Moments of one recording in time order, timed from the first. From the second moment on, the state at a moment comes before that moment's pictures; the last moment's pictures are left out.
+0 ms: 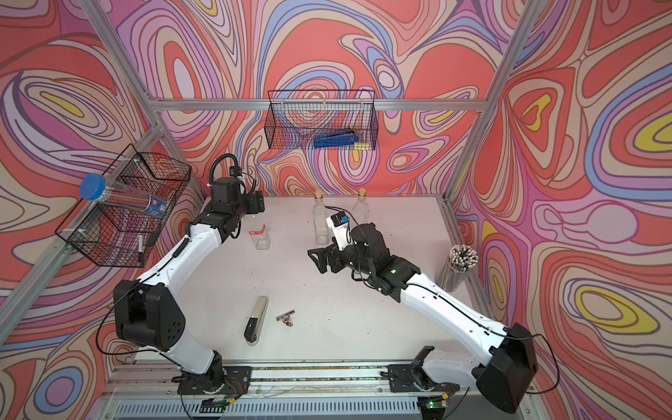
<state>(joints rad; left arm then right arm) -0.18 1.63 1.41 -0.23 -0.19 -0.13 0.71 1.23 1.05 -0.21 -0.17 0.23</state>
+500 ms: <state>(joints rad) -0.17 1.66 1.35 -0.20 -0.15 -0.16 0.71 1.24 1.05 -0.21 -0.16 0.23</state>
